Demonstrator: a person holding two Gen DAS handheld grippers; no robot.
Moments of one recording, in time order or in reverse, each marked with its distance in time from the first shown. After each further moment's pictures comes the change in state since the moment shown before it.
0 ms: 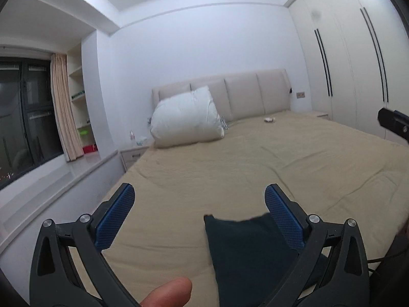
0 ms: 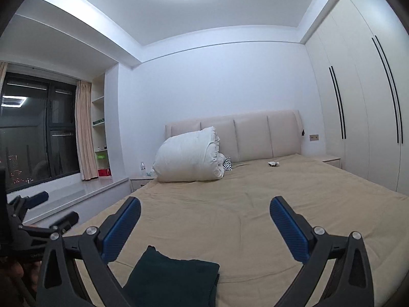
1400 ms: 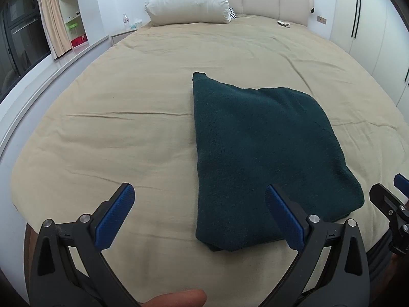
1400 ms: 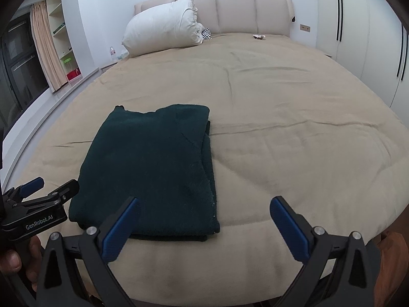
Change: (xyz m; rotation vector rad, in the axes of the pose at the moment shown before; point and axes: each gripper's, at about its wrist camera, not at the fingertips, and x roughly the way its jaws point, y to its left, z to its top) left arm 0.118 -0.004 -0.137 -0.140 0.599 -0.050; right arm 0.067 -0.001 -0.162 0.053 0.721 -0.136
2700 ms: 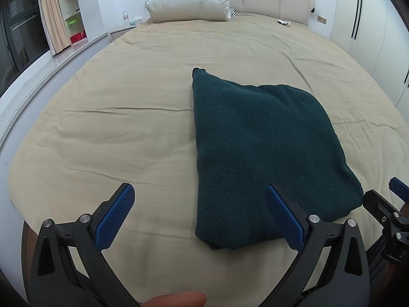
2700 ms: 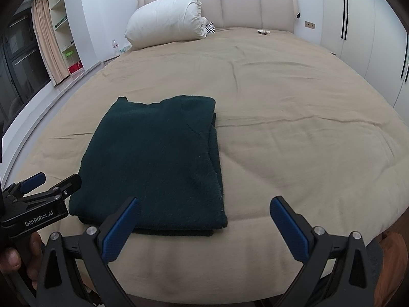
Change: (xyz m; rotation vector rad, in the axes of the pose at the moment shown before) left arm 0.013 0.000 -0.001 -0.012 0.013 -0.011; right arm 0.004 0.005 -0.005 -0.018 0.032 0.006
